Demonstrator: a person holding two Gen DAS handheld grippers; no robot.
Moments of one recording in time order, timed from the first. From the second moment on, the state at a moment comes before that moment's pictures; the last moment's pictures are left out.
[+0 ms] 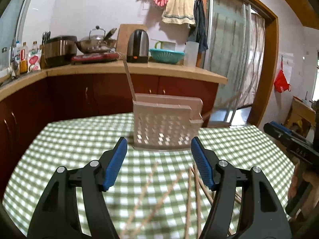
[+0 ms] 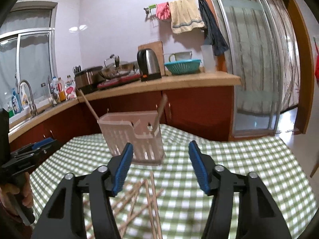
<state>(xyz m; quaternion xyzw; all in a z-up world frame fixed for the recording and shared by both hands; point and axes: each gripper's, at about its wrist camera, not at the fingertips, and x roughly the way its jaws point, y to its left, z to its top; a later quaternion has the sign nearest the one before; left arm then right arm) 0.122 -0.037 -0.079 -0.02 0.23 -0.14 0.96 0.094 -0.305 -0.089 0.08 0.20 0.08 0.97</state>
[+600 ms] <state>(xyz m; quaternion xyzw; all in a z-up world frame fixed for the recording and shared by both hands) 0.061 -0.060 -0.141 0.00 0.28 -0.15 0.95 0.049 -0.300 -0.186 0.07 0.31 0.10 0.94</state>
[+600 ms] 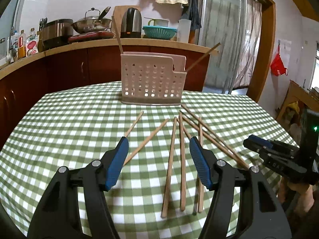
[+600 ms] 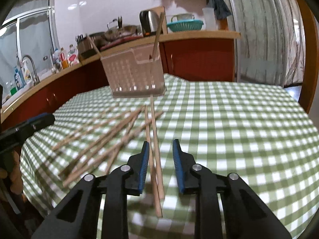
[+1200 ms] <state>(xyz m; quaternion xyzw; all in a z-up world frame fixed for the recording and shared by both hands) 0.055 -0.061 -0.164 -0.01 0.31 -0.16 0.94 0.046 -0.298 -0.204 0.06 0.33 0.11 0.93</state>
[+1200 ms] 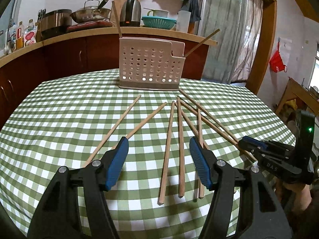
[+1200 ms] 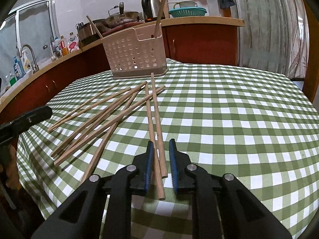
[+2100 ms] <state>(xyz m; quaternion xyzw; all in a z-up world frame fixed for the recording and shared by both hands) 0.056 -0.069 -0.175 -0.01 0.33 -0.17 0.93 0.048 -0.303 -0.201 0.03 0.33 0.09 0.94</state>
